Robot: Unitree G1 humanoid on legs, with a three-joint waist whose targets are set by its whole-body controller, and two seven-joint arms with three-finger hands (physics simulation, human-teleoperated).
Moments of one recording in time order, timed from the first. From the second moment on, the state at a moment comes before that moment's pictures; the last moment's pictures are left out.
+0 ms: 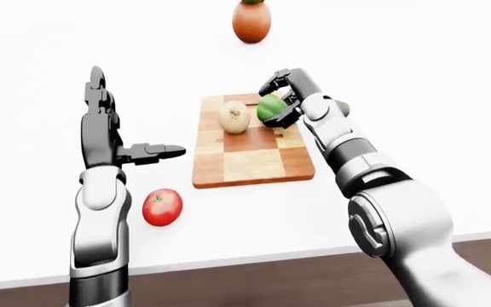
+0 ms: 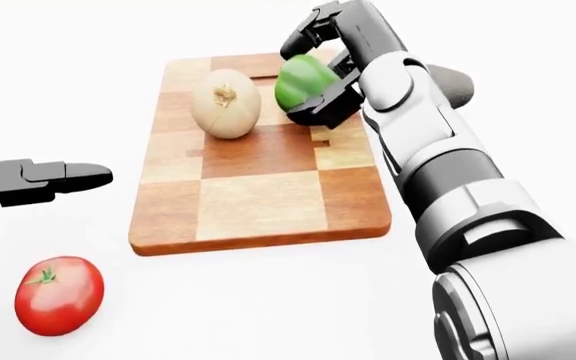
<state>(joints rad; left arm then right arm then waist) -0.43 0.27 0.23 -0.12 0.02 0.26 0.08 -1.36 -0.14 -0.06 1.35 -0.51 0.04 -0.01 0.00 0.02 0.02</state>
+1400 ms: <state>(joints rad) -0.42 0.29 0.27 -0.21 -0.04 0.38 0.10 -1.42 -0.31 -0.07 1.38 -0.64 0.19 -0.03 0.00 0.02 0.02</state>
